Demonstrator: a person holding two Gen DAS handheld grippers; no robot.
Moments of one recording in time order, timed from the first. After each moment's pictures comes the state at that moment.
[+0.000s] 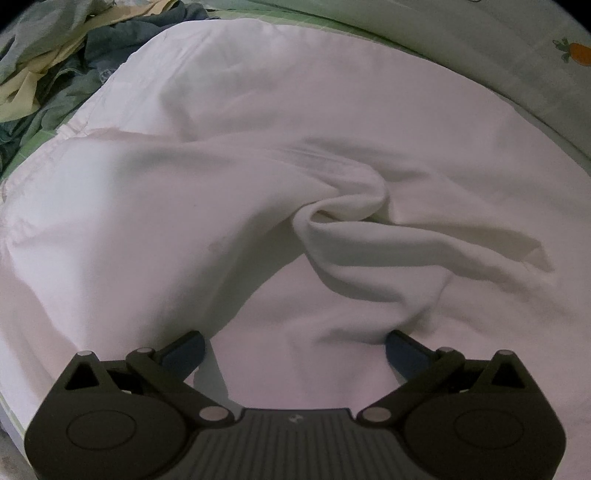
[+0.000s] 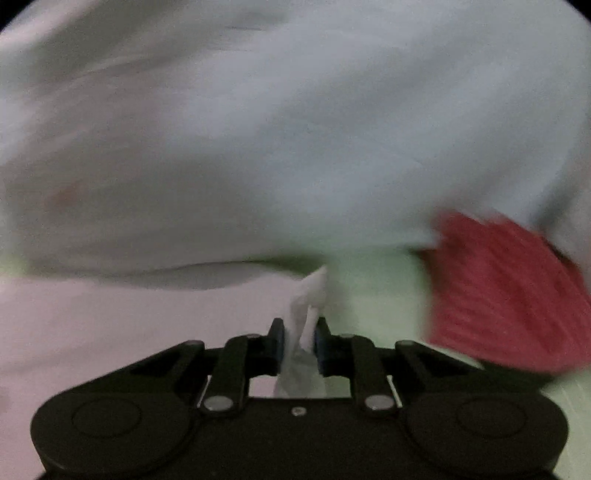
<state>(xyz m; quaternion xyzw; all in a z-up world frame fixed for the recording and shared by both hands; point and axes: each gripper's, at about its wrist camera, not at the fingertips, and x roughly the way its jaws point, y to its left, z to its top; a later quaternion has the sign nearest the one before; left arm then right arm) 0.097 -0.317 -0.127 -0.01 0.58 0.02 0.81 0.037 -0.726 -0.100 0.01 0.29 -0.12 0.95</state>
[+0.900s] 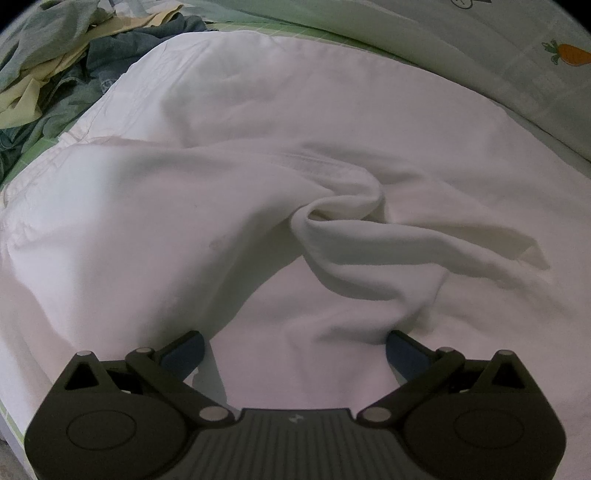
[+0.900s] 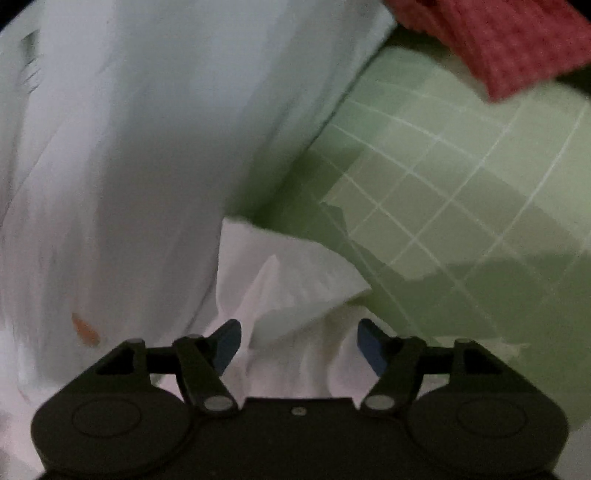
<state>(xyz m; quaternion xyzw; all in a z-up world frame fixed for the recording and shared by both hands) 0.090 -0.324 -0.127 0.00 0.56 0.02 0.83 0.086 -0.807 -0.177 0.52 0.29 -0.18 0.78</state>
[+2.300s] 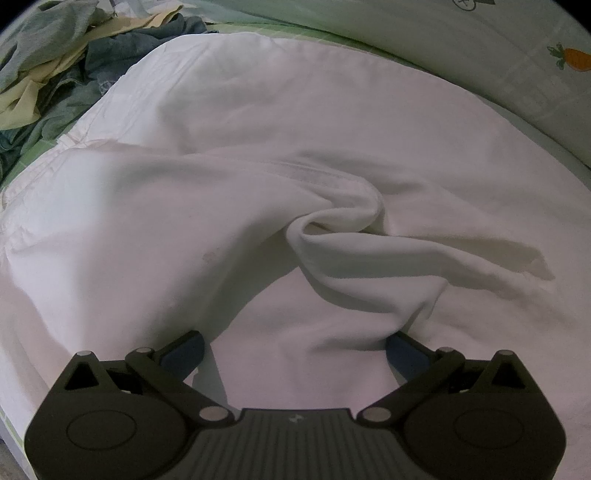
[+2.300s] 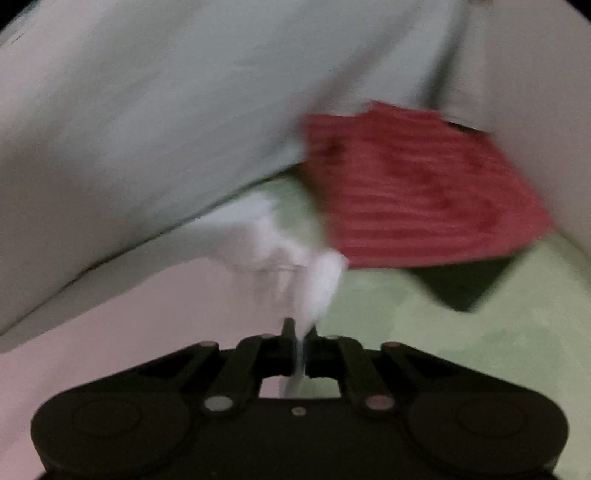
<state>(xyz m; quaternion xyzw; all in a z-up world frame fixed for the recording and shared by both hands) 0.099 -0.325 -0.129 -0.01 0.56 0.02 0.83 0.010 -0.840 -0.148 0.22 0.33 -0.38 0.83</state>
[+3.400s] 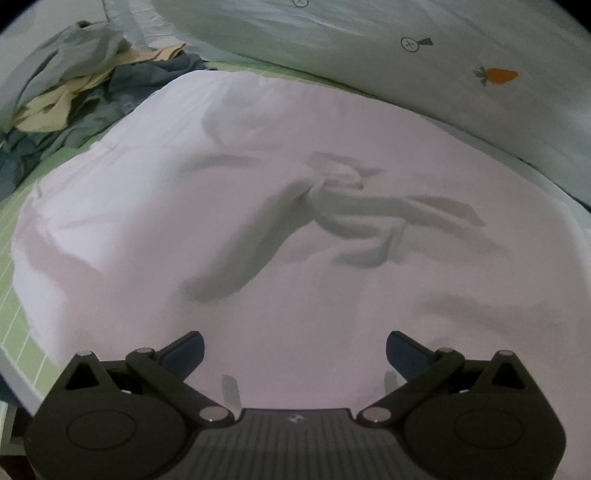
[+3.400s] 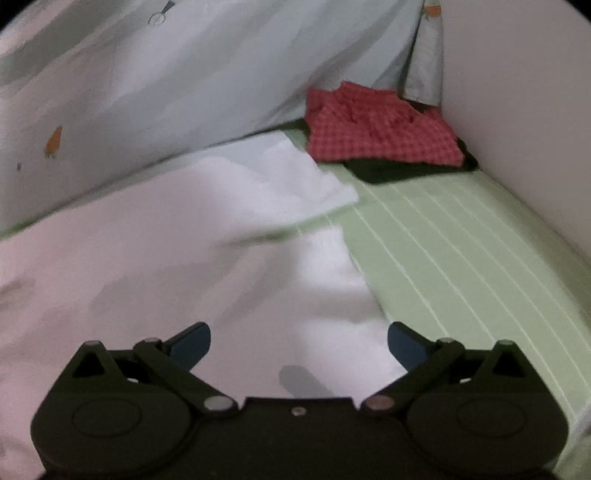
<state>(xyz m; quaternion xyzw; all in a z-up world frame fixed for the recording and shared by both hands) -0.005 -0.273 -0.082 -0.01 0.50 -0.05 0.86 -0.206 -0.711 -0.141 0.15 0.35 -0.29 0.88</state>
